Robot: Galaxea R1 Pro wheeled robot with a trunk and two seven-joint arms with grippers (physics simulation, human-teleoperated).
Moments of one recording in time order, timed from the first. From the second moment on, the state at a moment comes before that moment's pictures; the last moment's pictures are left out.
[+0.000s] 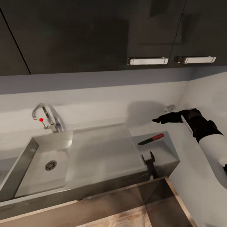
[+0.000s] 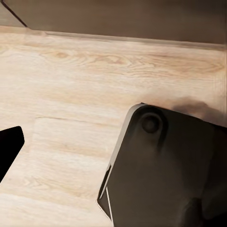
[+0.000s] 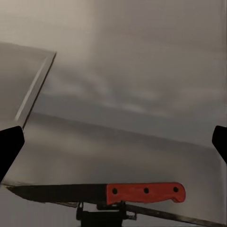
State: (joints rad) left arm 0.28 -0.01 -0.13 -0.39 0.39 -0.70 0.15; right arm -1.25 -0.35 0.26 -0.66 0.03 0.58 0.65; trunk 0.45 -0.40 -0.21
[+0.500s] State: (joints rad) left arm 0.28 -0.01 -0.13 -0.39 0.39 -0.70 0.16; right arm -1.25 -0.35 0.26 -0.62 0.03 0.58 0.65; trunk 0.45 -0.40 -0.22
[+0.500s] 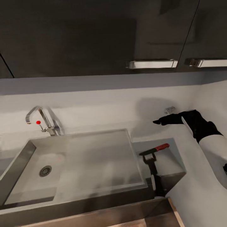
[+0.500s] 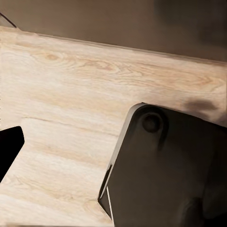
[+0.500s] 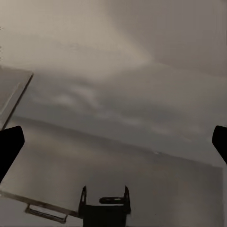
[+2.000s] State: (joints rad) left arm 0.28 -0.01 -0.13 -0.39 0.40 -0.70 0.15; right arm -1.25 -0.47 0.27 -0.37 0.12 0.21 1.07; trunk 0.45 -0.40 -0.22
